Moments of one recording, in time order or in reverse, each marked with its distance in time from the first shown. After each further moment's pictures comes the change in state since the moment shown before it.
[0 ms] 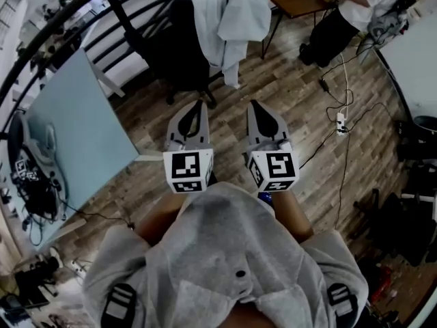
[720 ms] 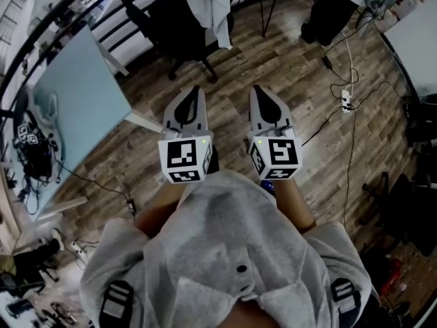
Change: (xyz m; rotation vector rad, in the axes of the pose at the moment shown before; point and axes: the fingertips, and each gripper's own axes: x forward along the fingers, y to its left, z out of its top) left arm -0.125 -0.102 -0.032 0.034 -0.025 0.035; right arm -0.159 0.004 -0.045 0.043 -0.044 -0.010
